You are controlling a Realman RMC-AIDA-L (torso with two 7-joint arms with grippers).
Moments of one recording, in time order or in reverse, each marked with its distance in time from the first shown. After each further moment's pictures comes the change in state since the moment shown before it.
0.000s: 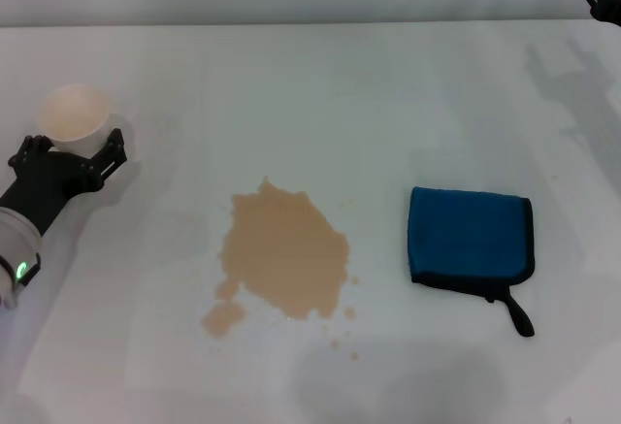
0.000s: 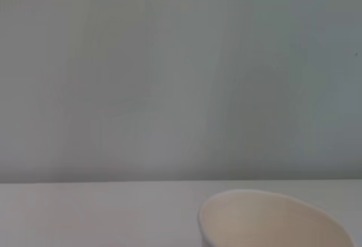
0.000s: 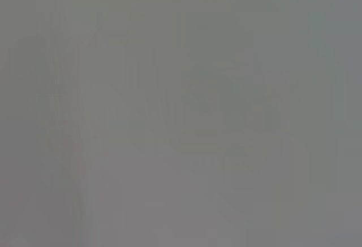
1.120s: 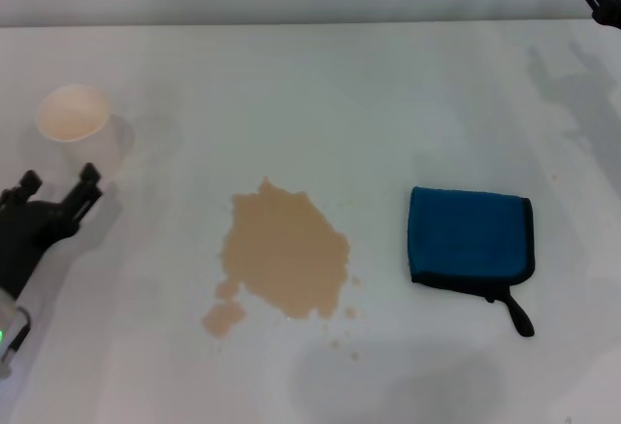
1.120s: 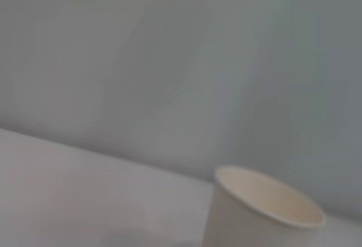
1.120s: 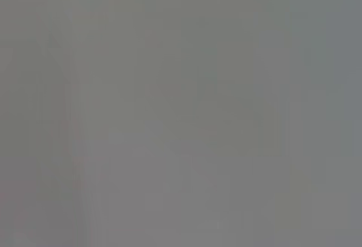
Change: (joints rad) left arm 0.133 -0.002 -0.004 -0.079 -0.008 0.222 -0.129; right arm -0.010 0.000 -0.004 0.000 0.000 -0.011 0.005
